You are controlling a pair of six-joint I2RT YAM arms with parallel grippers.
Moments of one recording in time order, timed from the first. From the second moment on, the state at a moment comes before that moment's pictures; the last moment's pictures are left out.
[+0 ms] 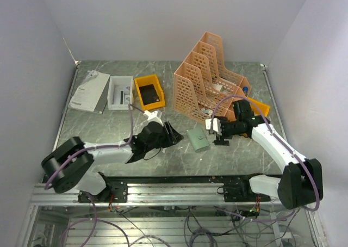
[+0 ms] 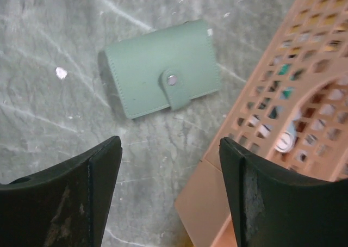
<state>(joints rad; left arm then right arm) -0.91 1.35 0.50 0.42 -0.09 -1.04 0.23 1.19 0.80 -0.70 -0.70 -1.34</state>
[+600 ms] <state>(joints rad) -0.91 1.62 0.63 0.39 -0.10 -1.03 0.44 1.52 0.78 -0.58 -0.46 -1.53</state>
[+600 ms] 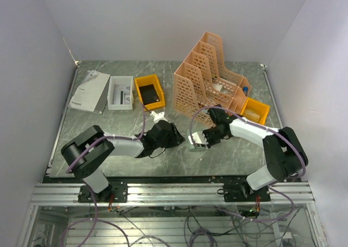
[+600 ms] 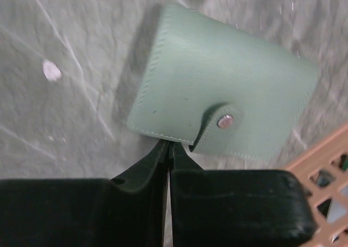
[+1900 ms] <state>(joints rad) -0.90 1.70 0.65 0.44 -0.03 -0.84 0.53 1.59 0.86 -0.36 -0.53 -0.91</state>
